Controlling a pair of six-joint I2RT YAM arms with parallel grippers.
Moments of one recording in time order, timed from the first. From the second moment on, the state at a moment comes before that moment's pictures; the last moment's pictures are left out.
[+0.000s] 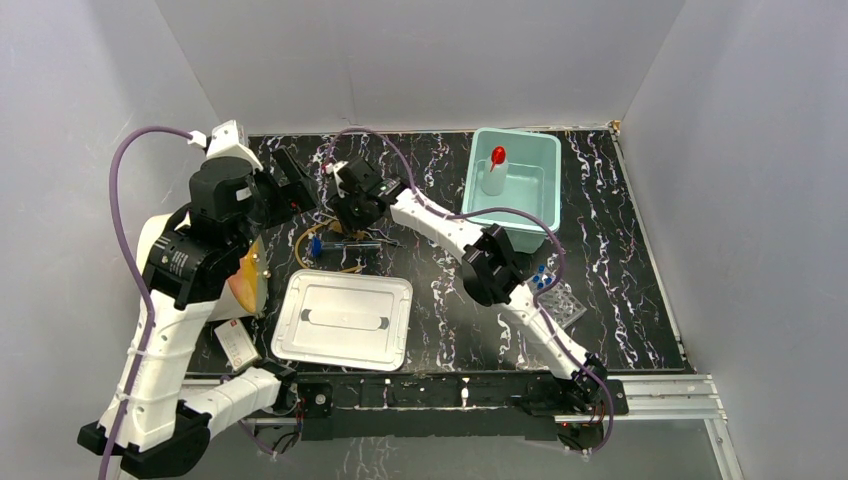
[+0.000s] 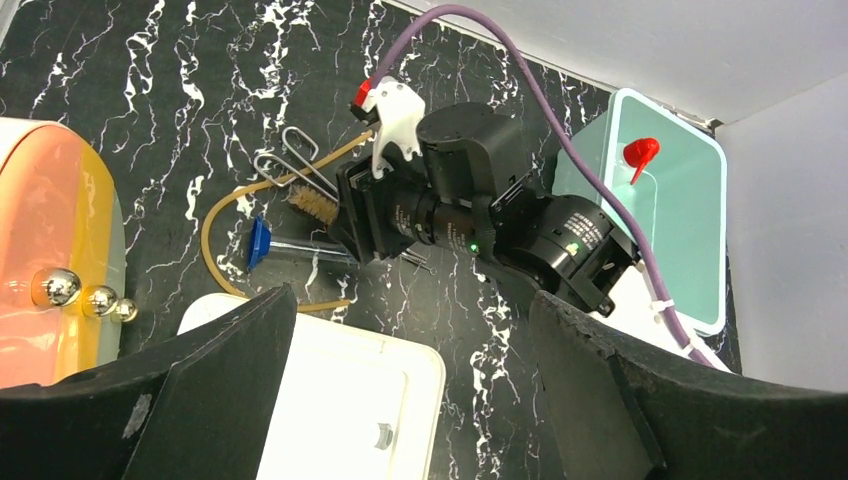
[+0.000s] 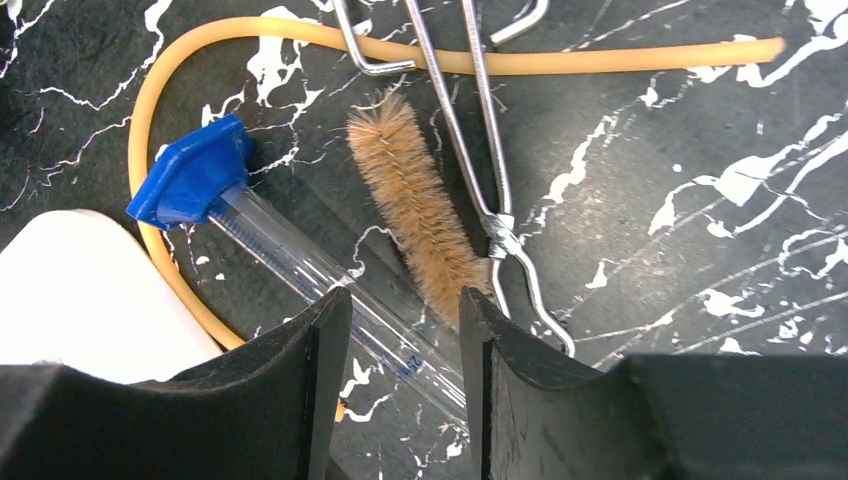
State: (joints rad) left arm -0.42 1.01 1.55 -0.97 -0.31 -0.56; right arm 0.90 2.61 2.53 -0.77 -0.12 0.17
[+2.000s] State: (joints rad) left arm -0.42 0.96 1.40 -0.93 -0.19 -0.61; right arm 0.51 1.77 1.95 -0.68 0.23 0.17
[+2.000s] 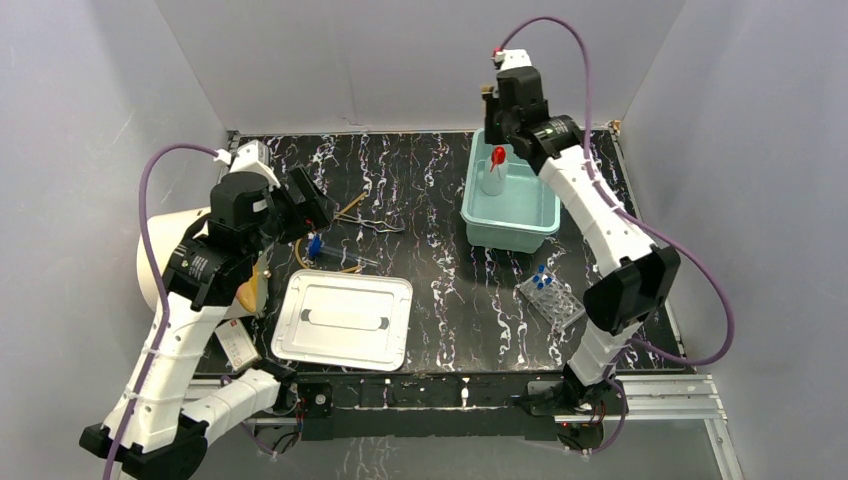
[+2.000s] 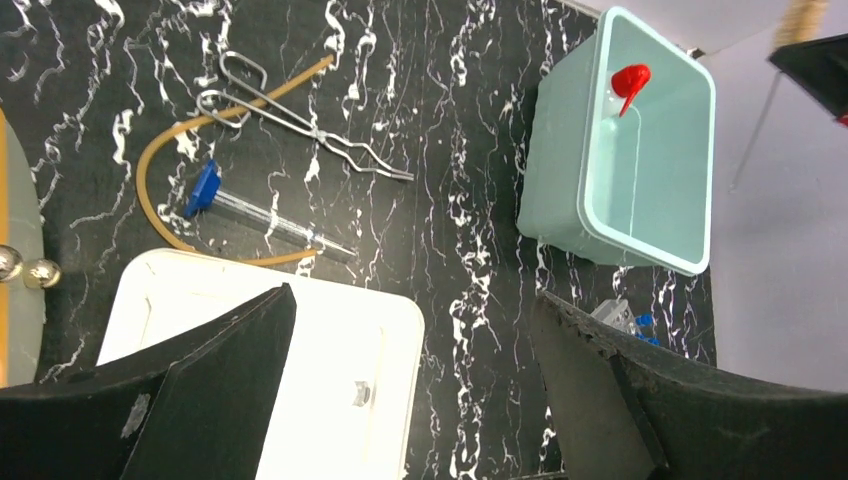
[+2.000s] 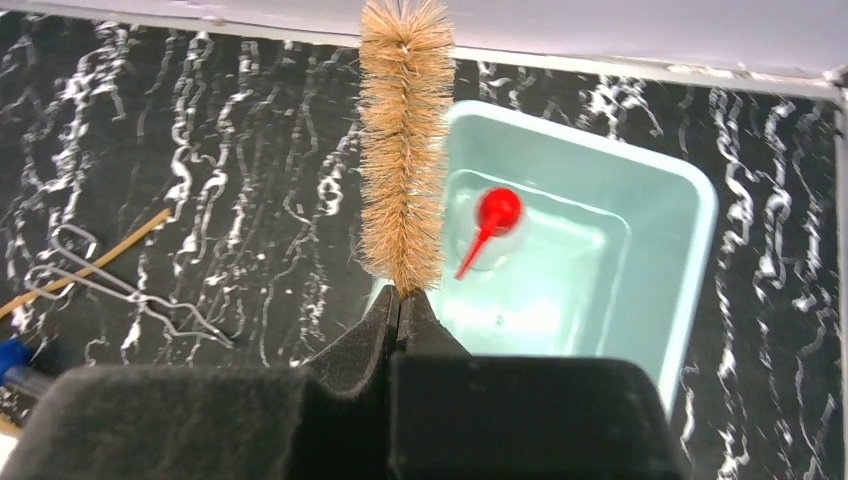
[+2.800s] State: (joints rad) left arm -0.42 0.98 1.27 -0.87 -0.04 -0.67; right arm 0.28 1.84 1.69 -0.72 0.28 0.34
